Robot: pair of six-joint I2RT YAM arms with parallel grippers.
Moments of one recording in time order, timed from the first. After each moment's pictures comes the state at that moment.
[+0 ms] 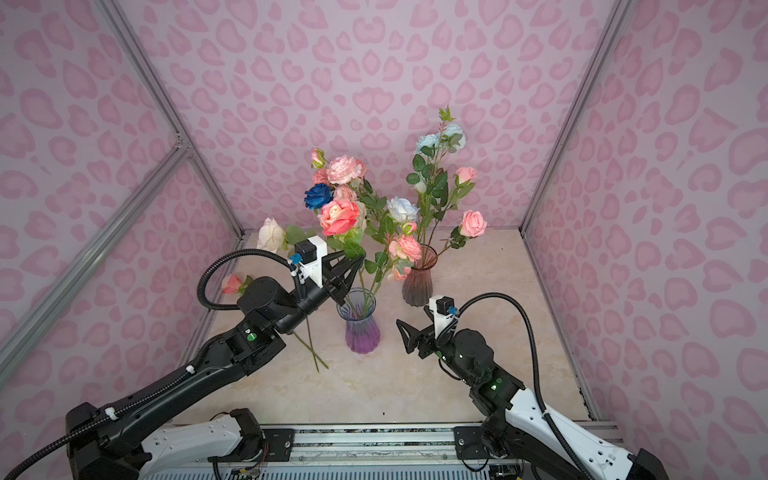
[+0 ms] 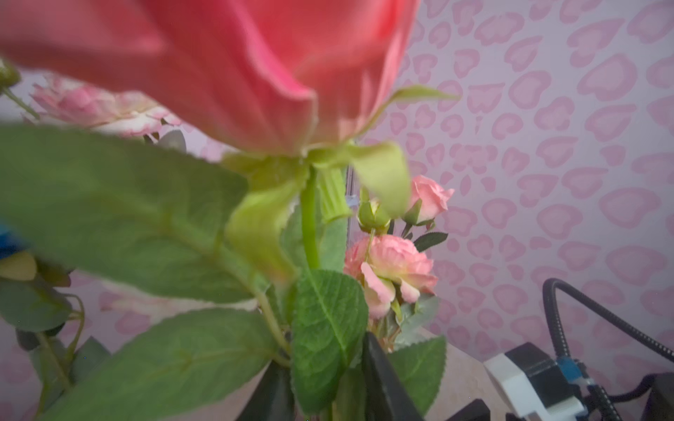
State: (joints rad) left arm -0.82 1.08 0.93 0.32 -0.02 -0.07; right arm 0.75 0.69 0.35 0.22 0.07 0.33
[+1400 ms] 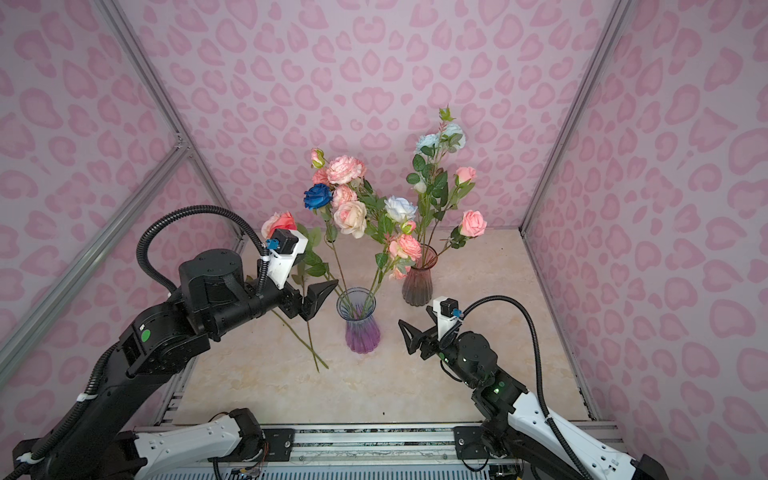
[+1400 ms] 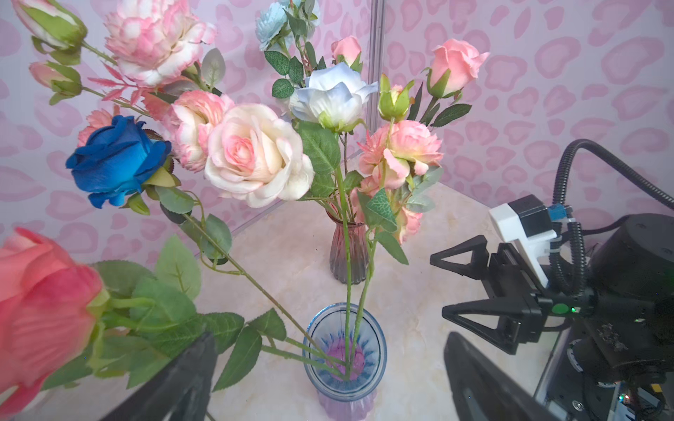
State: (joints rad) left arm -0.82 1.04 1.52 -0.81 -0.08 0.04; right arm 0.75 0.65 0.32 0.24 0.08 0.34
